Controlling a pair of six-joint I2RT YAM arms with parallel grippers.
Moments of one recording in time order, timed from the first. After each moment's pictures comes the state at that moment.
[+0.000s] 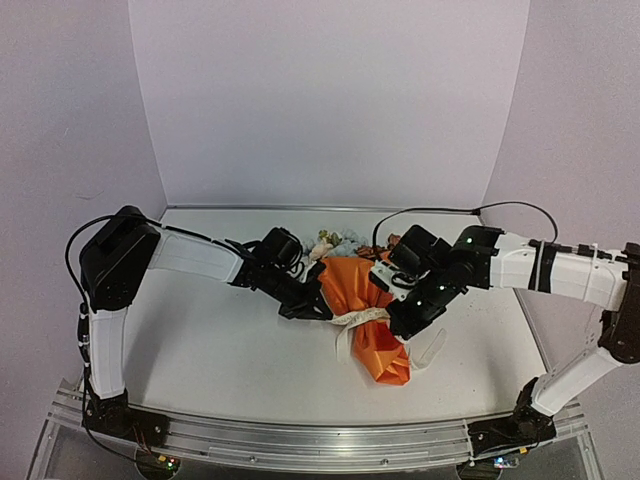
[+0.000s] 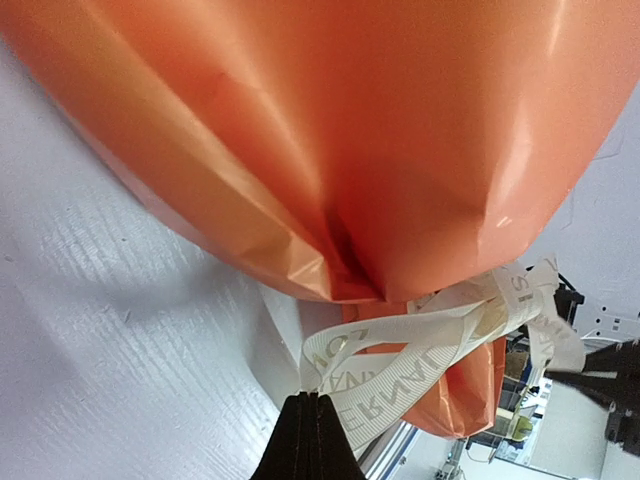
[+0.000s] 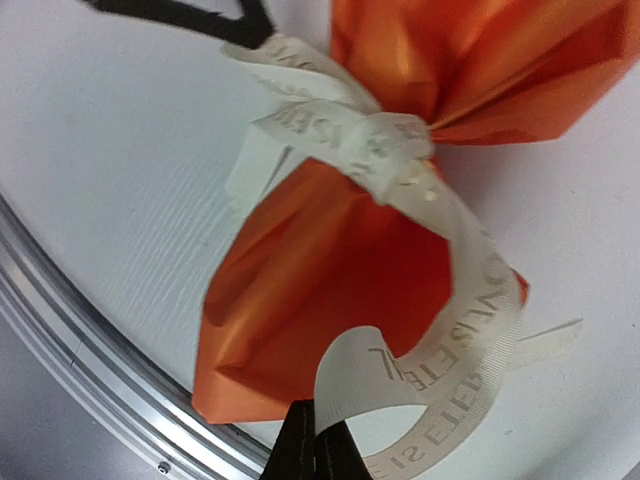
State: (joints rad) left arm -0.81 2.04 1.31 -0.14 0.66 -0.73; right arm 0.93 1.49 1.17 -0.92 -0.03 0.28
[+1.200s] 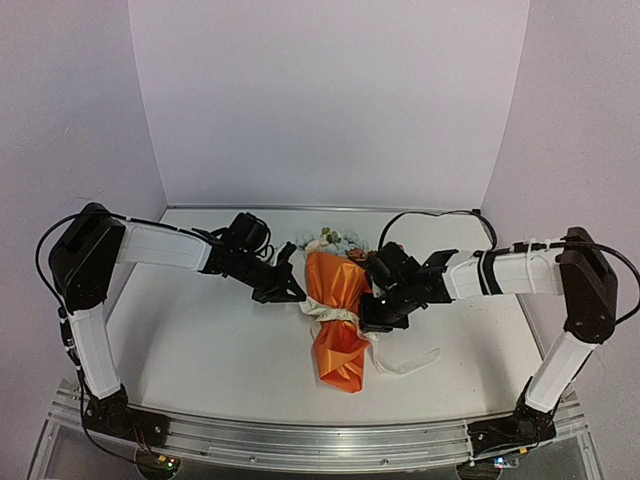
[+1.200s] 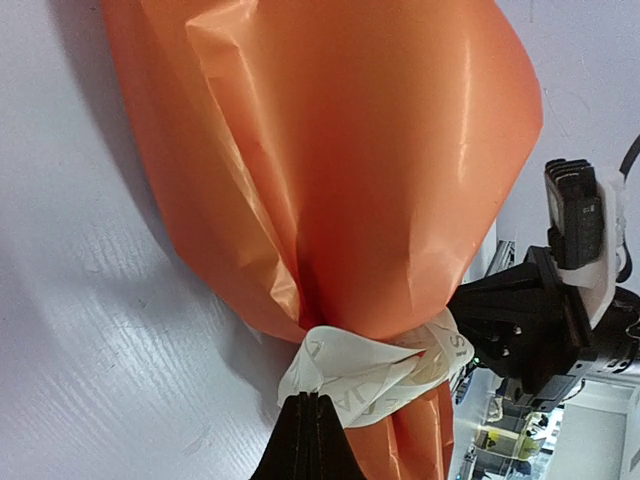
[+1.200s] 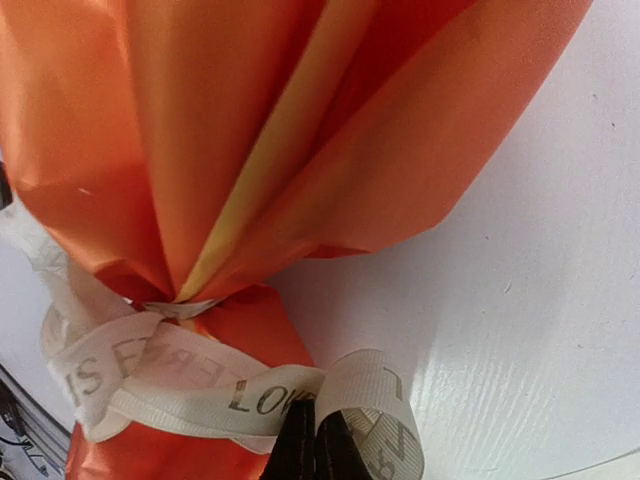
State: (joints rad) left arm -0.69 1.89 1.19 -0.16 0.64 -0.66; right arm 0.86 1.72 1.08 -0.44 -0.03 0.78
